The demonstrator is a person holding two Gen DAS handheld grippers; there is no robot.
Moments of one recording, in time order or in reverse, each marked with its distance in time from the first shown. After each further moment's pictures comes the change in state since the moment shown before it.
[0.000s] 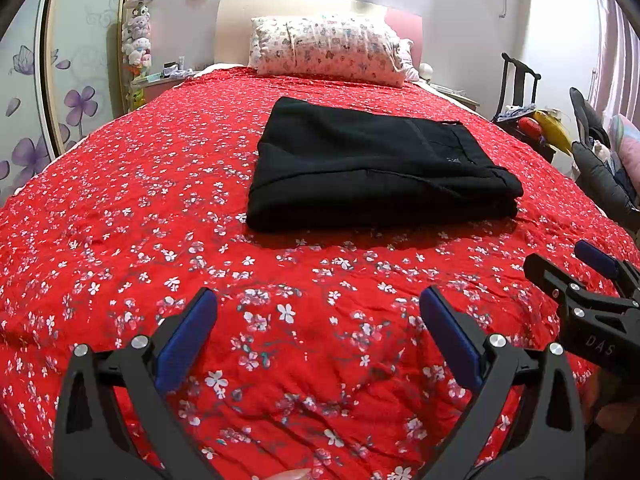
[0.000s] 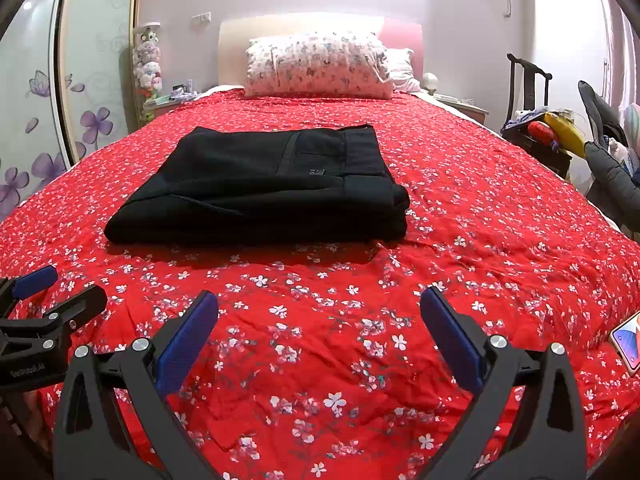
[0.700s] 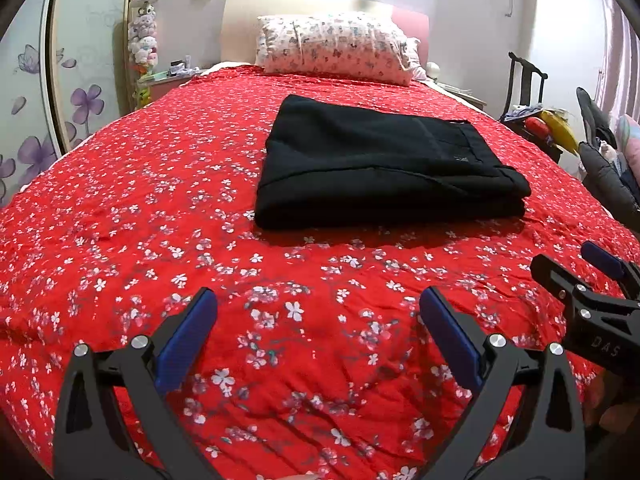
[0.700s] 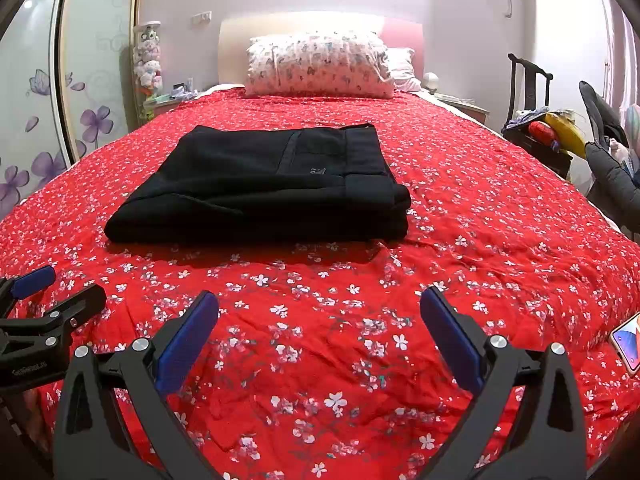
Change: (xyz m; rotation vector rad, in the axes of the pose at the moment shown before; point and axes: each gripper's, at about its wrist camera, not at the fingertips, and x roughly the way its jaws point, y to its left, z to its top) left arm 0.002 0.002 -0.004 -0.004 0.004 0.029; right arm 0.000 0.000 -0.001 0.001 0.001 0.000
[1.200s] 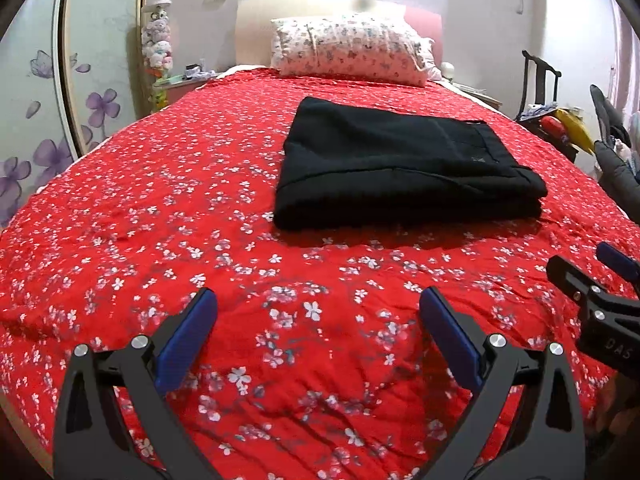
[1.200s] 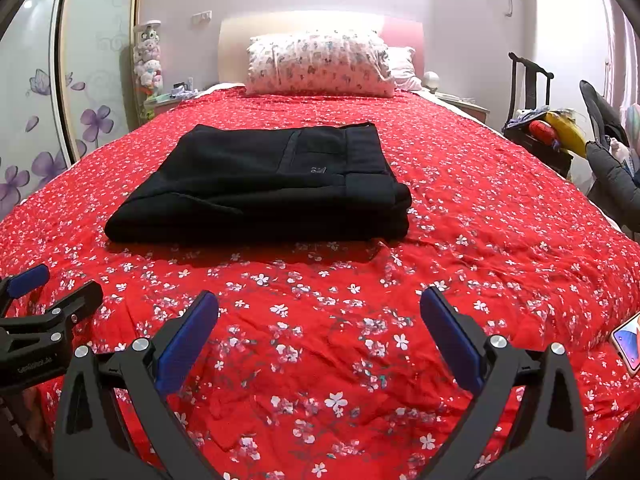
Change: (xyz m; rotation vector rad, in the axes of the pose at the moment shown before) left arm -0.002 0.005 -0.001 -0.002 -0.008 0.066; right arm 0.000 0.000 0.000 -0.001 0.003 0.000
